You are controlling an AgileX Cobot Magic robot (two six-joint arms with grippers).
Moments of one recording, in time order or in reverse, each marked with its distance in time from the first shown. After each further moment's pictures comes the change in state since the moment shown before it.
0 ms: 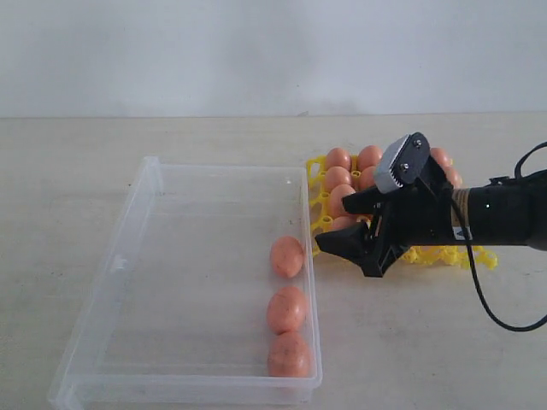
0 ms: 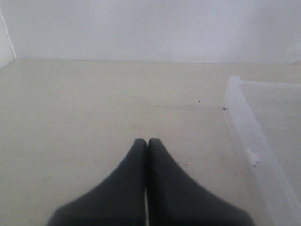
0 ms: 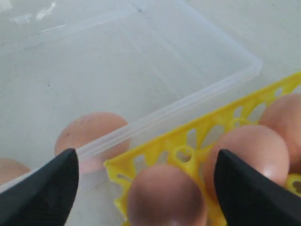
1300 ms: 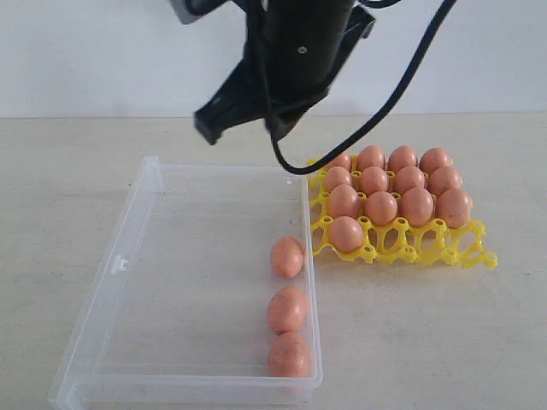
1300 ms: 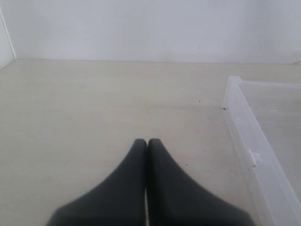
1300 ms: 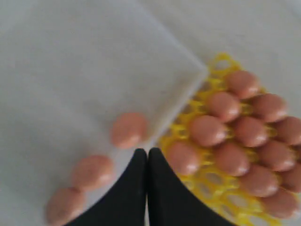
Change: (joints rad) left arm 0.000 0.000 0.000 0.000 0.000 0.000; right arm 0.667 -0.170 -0.947 1.049 2.054 -0.497
